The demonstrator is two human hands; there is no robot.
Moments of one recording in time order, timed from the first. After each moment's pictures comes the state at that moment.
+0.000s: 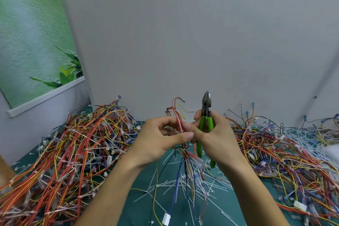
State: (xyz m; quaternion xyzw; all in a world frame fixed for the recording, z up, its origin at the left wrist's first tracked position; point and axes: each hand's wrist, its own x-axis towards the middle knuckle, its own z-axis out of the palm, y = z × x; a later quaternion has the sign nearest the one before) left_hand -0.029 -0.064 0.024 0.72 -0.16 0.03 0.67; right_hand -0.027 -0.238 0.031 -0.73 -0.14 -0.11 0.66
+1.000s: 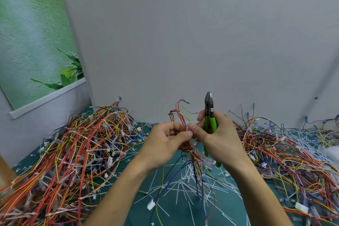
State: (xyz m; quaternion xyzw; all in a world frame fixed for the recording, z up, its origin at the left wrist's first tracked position) left_hand -0.018 -0.080 0.005 0.69 -0.17 0.02 0.71; right_hand -0.020 -0.247 0.029 -0.76 -0.16 -0.14 0.61
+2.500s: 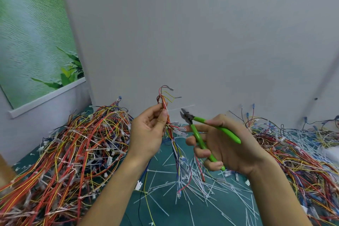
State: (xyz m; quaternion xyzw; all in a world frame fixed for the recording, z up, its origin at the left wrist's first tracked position) left_hand -0.007 -0.065 0.010 0.63 -0.08 0.25 0.74; right_hand -0.026 -0.276 0.050 -0.50 -0.17 0.38 0.76
